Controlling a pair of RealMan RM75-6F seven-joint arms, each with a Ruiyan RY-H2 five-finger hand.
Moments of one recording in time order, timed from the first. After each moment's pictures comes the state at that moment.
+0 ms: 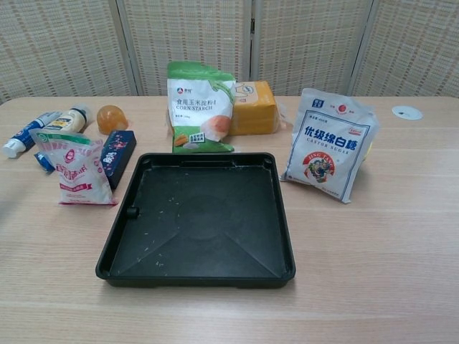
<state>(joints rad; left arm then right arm) -0.29 -1.40 -0.09 -1.20 1.46 1.16 -0.60 0.03 -1.09 0.06 -1.63 -1.54 1.57 -0.06</state>
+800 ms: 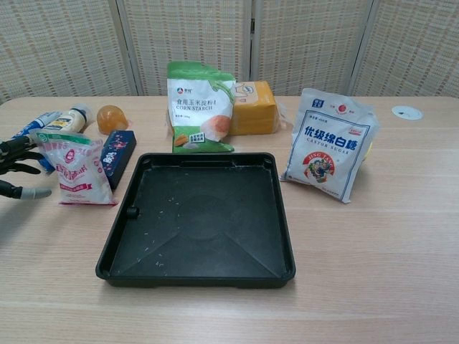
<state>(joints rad) -0.46 -1.63 -0.09 -0.85 1.47 0.99 -0.92 0.02 -1.06 0.06 -1.66 -1.55 1.59 -0.06</state>
